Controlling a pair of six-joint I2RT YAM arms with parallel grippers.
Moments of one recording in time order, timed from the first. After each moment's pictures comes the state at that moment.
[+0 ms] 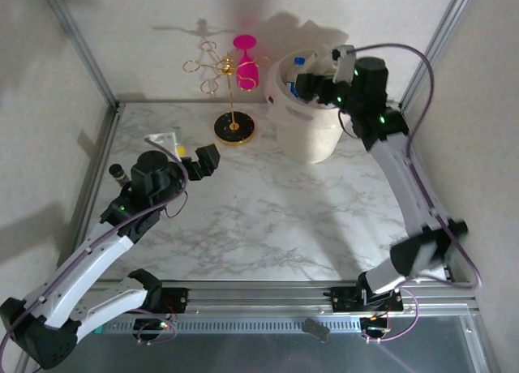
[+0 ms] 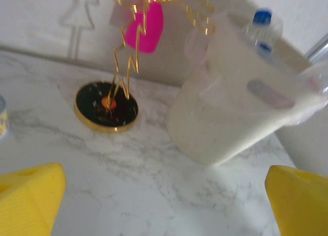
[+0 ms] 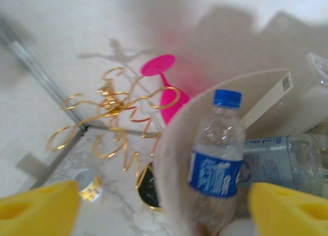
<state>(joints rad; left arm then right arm) -0.50 0.89 0.91 -0.23 -0.20 -0.50 0.33 1.46 1.64 -0.37 -0.24 0.24</state>
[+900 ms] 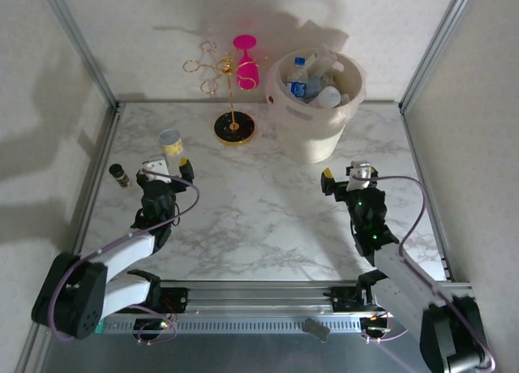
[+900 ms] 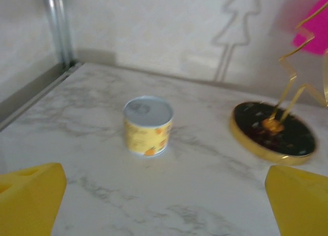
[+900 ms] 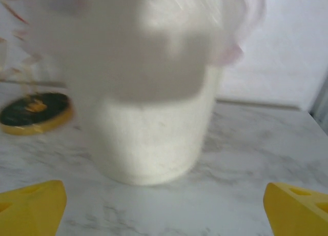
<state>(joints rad) -0.24 1.18 0.31 0.71 -0.44 -0.17 0.30 0.92 0.28 0.49 0.19 -0.01</state>
